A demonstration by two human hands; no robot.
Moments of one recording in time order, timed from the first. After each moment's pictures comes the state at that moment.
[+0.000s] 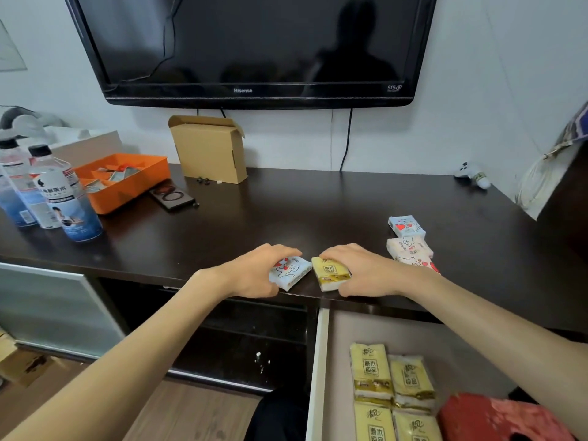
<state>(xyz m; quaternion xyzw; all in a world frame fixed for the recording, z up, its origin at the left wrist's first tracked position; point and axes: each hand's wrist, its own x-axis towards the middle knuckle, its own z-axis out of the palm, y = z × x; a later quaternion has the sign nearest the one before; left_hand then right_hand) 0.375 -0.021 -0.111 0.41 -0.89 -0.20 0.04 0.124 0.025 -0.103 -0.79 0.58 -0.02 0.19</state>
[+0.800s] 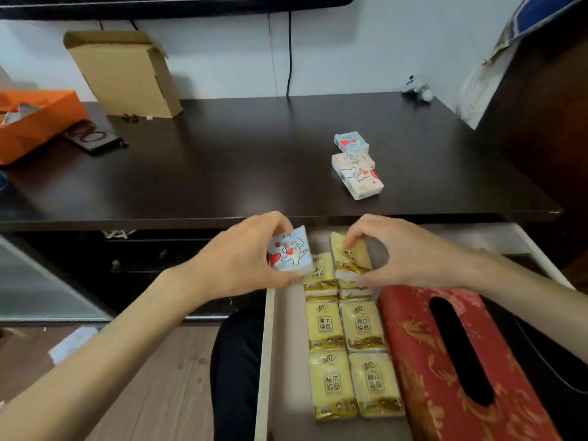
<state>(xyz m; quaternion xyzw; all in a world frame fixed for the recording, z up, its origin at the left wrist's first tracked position) 0.324 0.102 -0.132 0.37 -0.91 -0.18 0.10 0.046 0.186 -0.132 -0.77 0.60 -0.12 0.18</state>
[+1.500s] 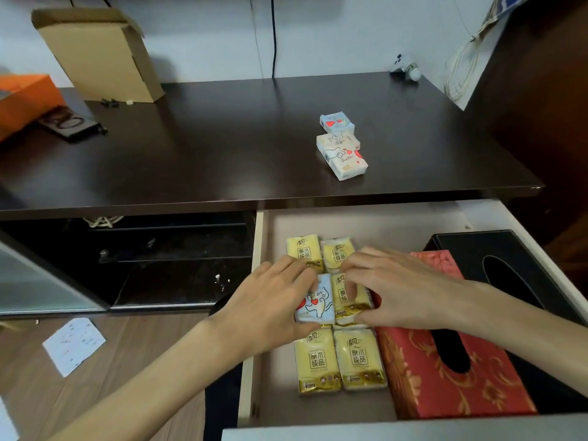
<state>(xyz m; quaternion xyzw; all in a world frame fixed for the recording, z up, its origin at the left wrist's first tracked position) 0.294 0.174 -0.199 0.25 -0.96 -0.02 0.09 0.054 0.242 -0.177 -0.83 0.55 0.01 0.10</state>
